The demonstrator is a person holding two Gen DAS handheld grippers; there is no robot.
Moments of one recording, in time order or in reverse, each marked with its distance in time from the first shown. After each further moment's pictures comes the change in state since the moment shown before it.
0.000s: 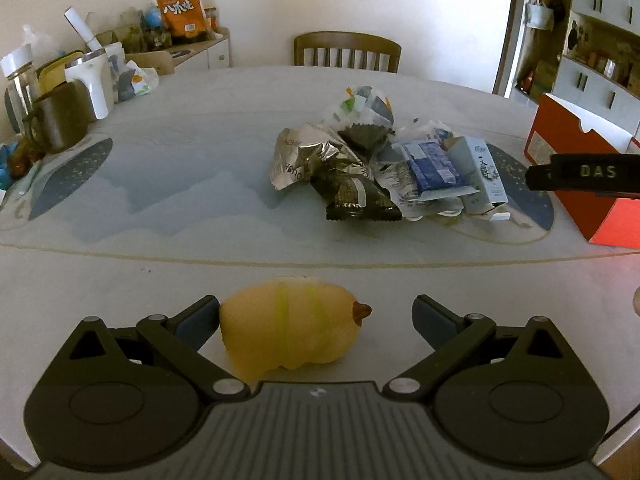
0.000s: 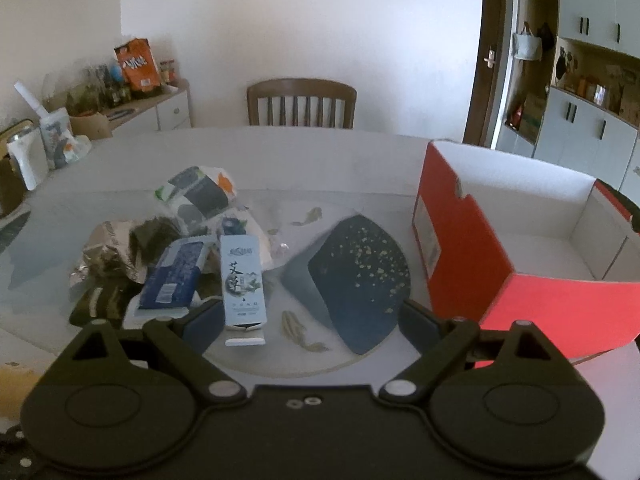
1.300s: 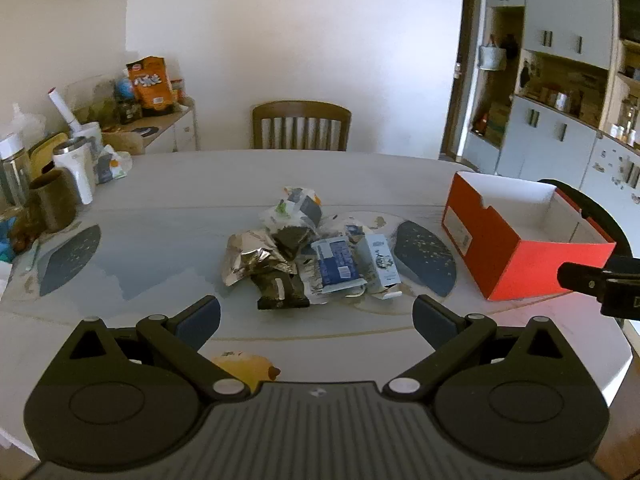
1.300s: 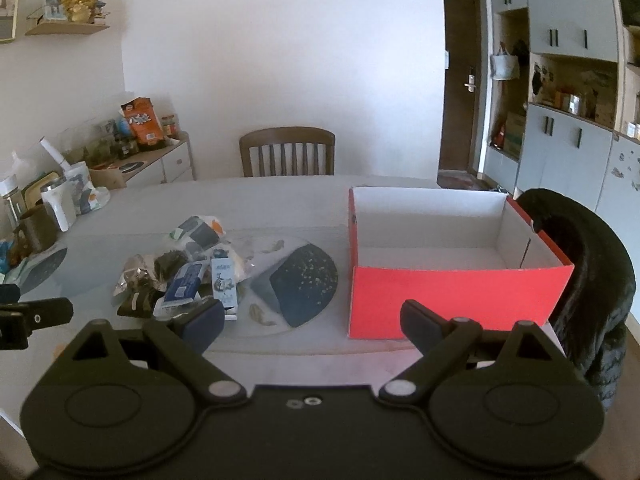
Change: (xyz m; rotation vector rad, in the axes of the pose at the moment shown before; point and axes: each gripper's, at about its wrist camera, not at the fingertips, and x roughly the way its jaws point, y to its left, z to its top) left arm -0.115 -0.044 0.037 0.046 -0.168 -0.086; right arm -0.145 -0.071 -0.020 0.051 -0.128 0.029
